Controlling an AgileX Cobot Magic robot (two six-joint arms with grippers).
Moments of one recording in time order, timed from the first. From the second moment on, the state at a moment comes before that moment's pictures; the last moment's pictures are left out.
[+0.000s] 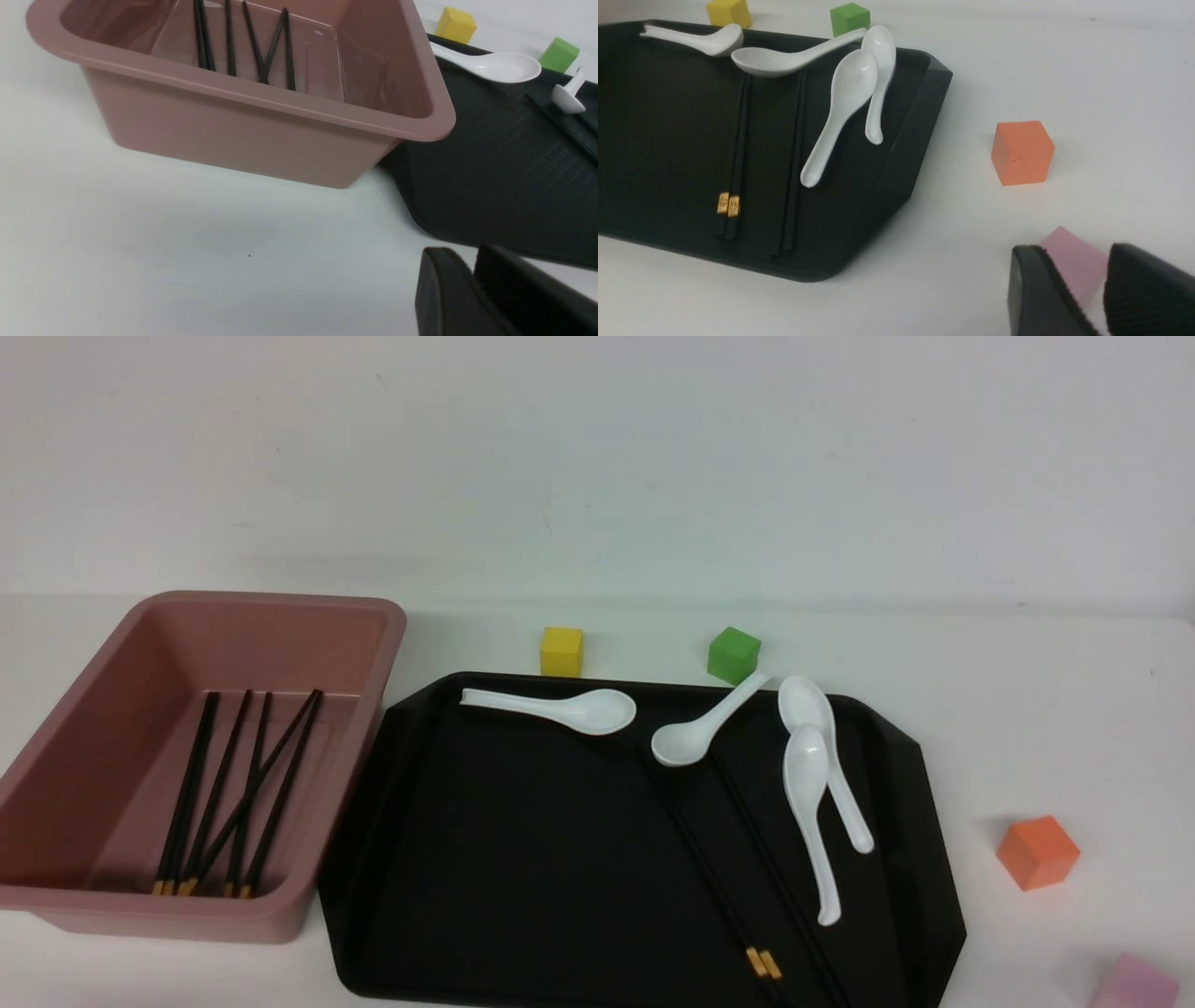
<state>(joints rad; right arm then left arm) 0.15 -0.01 0.02 0.02 0.35 0.09 -0.14 -0.01 0.03 -0.08 0.39 -0.25</state>
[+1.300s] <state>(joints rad) 0.25 1.17 -0.71 0.53 0.91 -0.37 -0.14 -0.01 0.03 -0.08 0.39 -0.25</state>
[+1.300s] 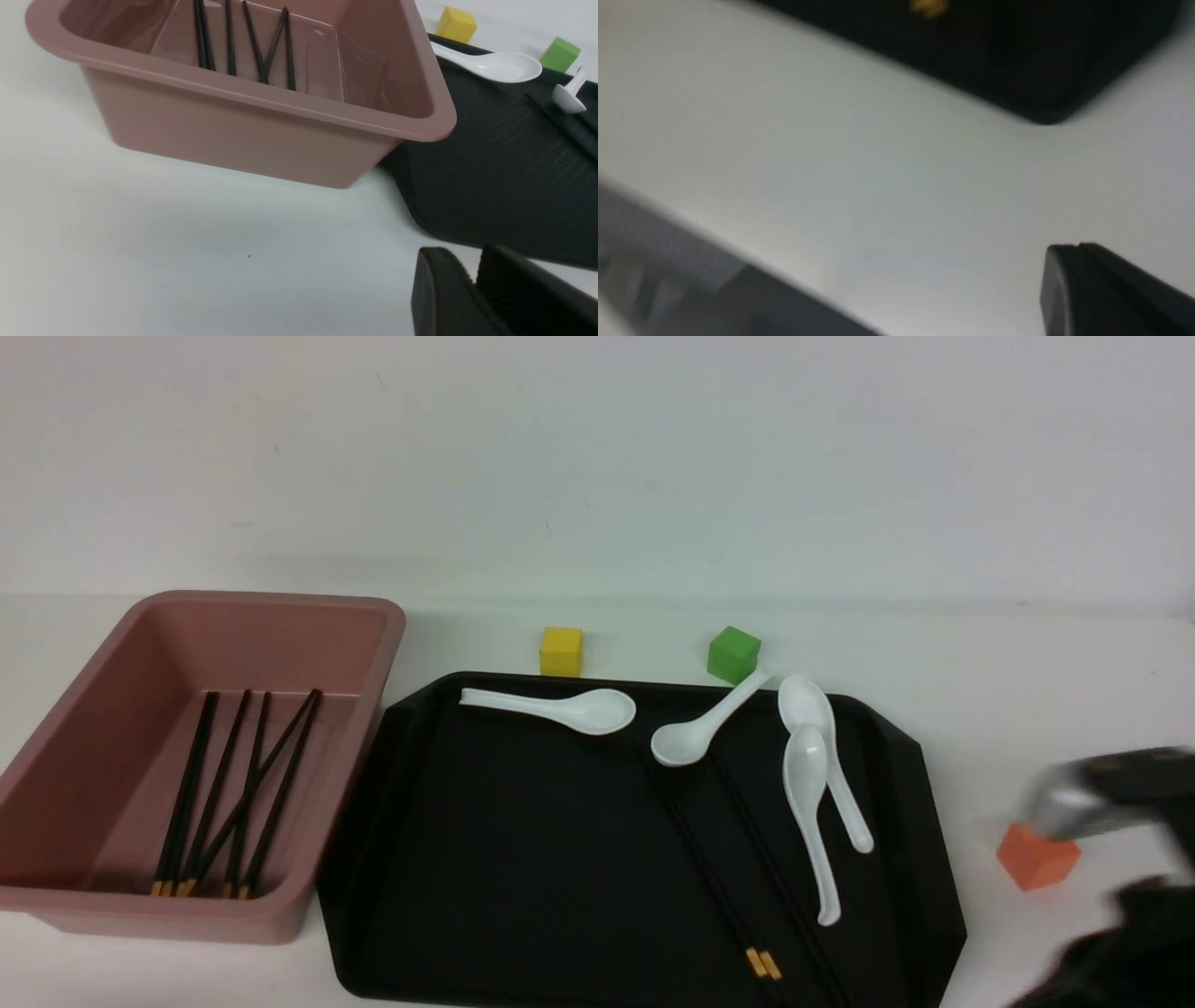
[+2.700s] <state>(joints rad) 0.65 2.12 -1.53 -0.06 1.02 0.32 -0.14 -0.01 0.03 -0.08 0.39 -0.25</state>
